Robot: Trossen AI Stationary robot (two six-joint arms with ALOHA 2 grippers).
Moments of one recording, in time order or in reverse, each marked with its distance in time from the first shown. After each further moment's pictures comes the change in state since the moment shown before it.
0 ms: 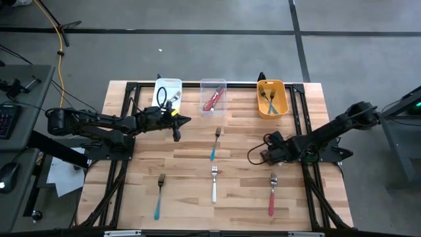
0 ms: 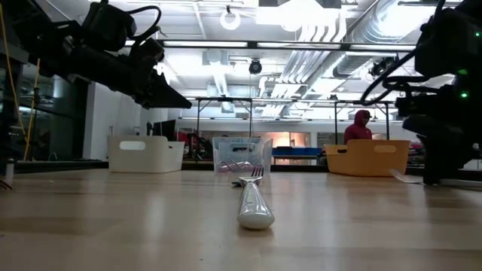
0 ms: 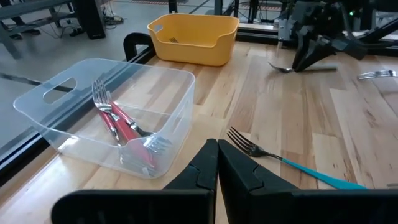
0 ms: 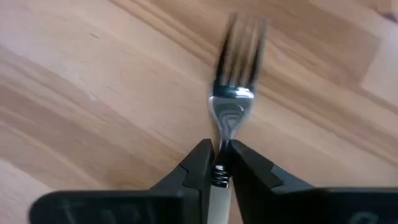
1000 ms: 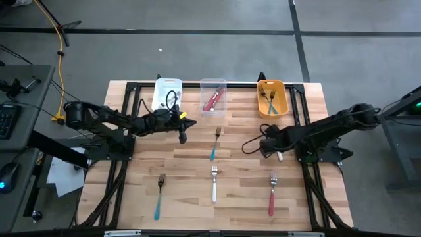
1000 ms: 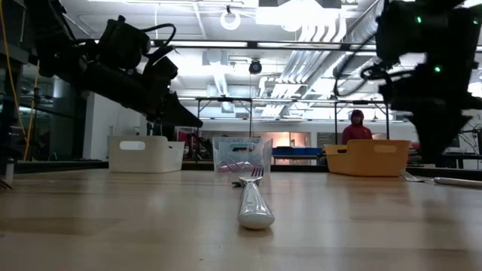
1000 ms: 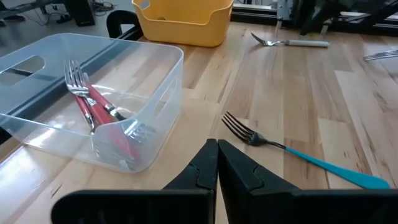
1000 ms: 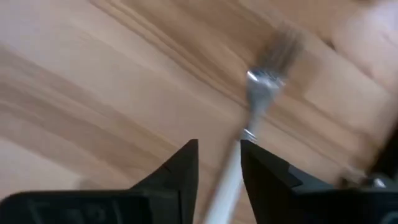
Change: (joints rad) left arm -0.008 0.261 0.028 0.187 0.020 -0.007; right arm -0.166 0.000 0.233 -0.359 -0.144 -0.152
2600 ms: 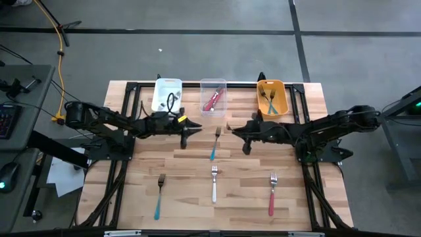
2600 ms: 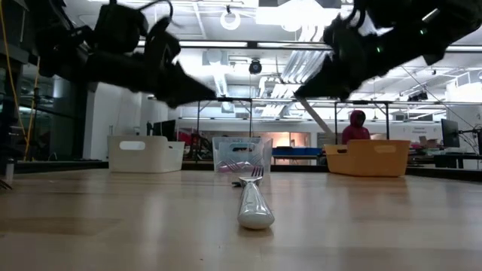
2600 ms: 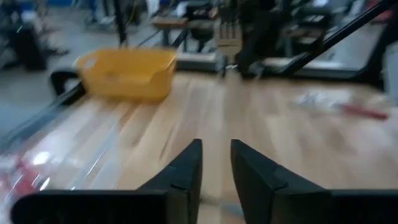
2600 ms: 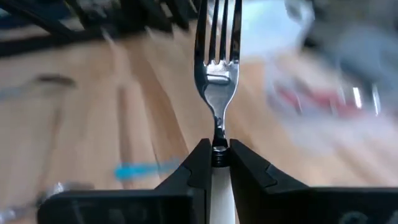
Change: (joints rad) left arm -0.091 0.000 0.037 0.136 0.095 -0.007; right arm -0.146 0.001 -0.175 1.388 -0.005 -1.056
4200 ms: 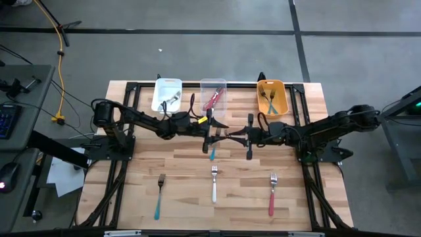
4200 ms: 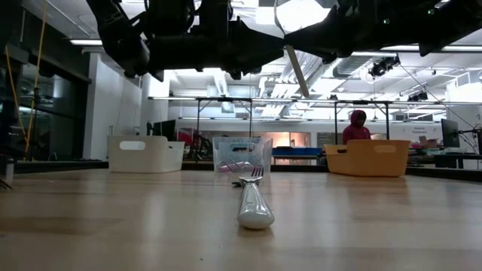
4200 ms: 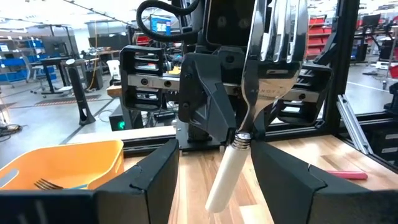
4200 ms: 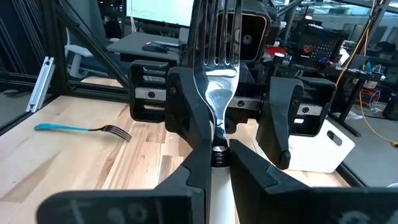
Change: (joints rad) left arm -0.099 0.333 0.417 0.147 0.121 0.086; right arm 0.047 0.000 0.001 0.304 -0.114 -0.306
